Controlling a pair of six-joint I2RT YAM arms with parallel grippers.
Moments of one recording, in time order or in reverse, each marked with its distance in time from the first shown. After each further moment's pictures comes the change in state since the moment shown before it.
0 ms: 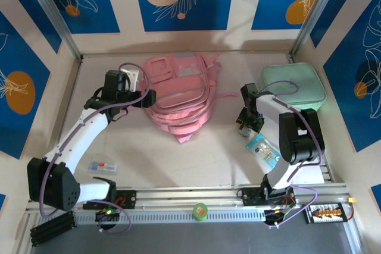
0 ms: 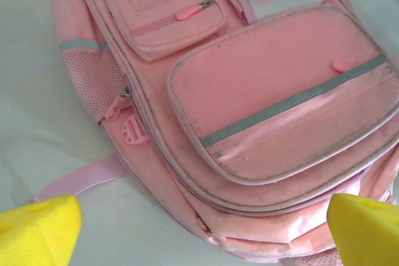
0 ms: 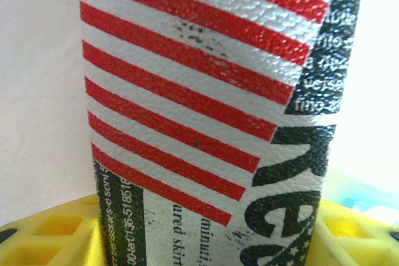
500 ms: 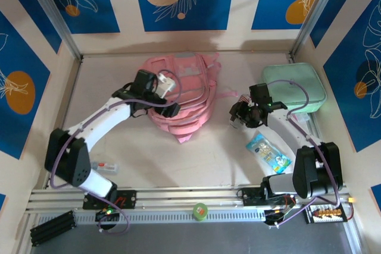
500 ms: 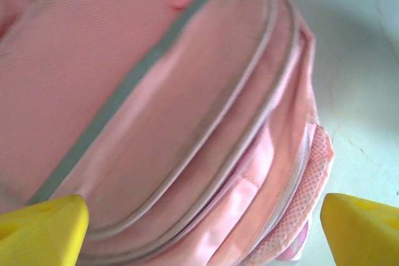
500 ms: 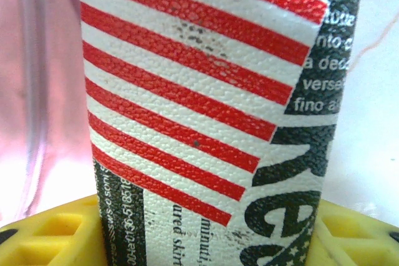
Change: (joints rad) left arm -0.218 0.267 0.140 -0.026 0.135 0.318; right arm 0.002 -0.343 -0.143 0.209 -0.295 -0.019
